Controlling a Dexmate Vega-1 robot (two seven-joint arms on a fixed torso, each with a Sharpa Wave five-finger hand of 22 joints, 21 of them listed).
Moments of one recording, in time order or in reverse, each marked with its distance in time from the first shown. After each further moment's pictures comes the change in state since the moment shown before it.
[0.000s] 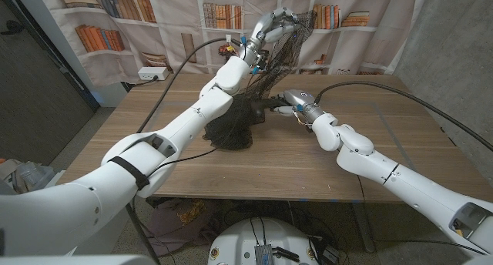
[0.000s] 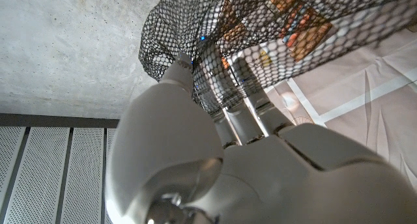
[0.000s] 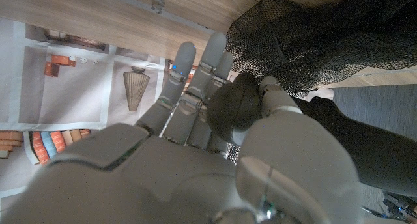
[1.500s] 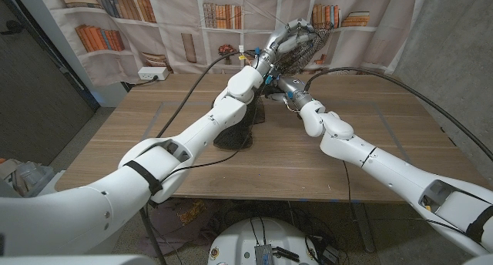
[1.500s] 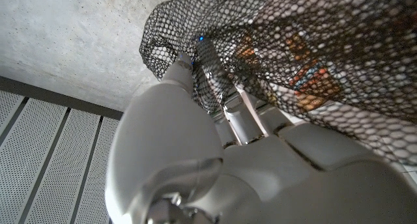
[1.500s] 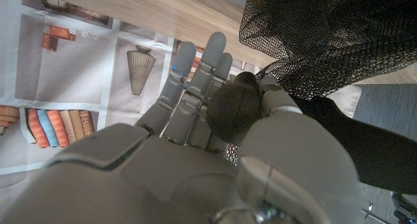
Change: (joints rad) left arm 0.032 -0.092 0.010 0.059 -0.165 -0.014 -0.161; left_hand -0.001 0.001 -0.003 -0.003 0.007 -0.011 0.000 0.017 -0.036 -0.007 0.007 0.000 -0.005 0.017 -0.007 -0.052 0.014 0.000 0.000 0.018 -0.009; right arm 0.150 0.109 -0.088 0.136 -0.041 -0.078 -0.028; right_hand 0.000 0.000 0.007 -0.007 0.001 0.009 0.013 -0.009 -0.001 -0.004 -0.004 -0.031 -0.019 -0.003 -0.003 -0.015 -0.009 0.000 0.000 0.012 -0.037
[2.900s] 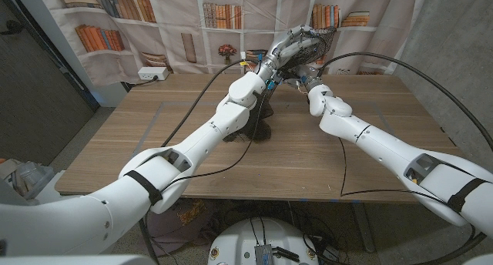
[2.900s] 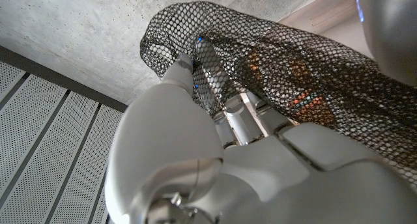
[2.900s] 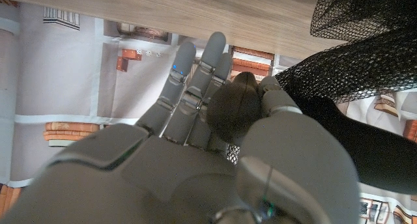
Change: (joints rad) left arm 0.060 0.001 -0.015 -0.076 -0.117 0.068 -0.089; left_hand 0.000 0.000 0.000 0.000 0.000 -0.005 -0.005 0.022 -0.030 0.000 0.000 0.000 -0.004 0.014 -0.011 -0.034 0.014 -0.004 -0.004 0.004 -0.005; right arm 0.166 0.064 -0.007 0.236 0.156 -0.115 -0.053; right_hand 0.000 0.000 0.000 0.000 0.000 -0.001 0.001 -0.007 0.001 0.000 0.000 -0.008 0.003 0.003 0.003 -0.007 -0.004 0.000 0.000 0.014 -0.028
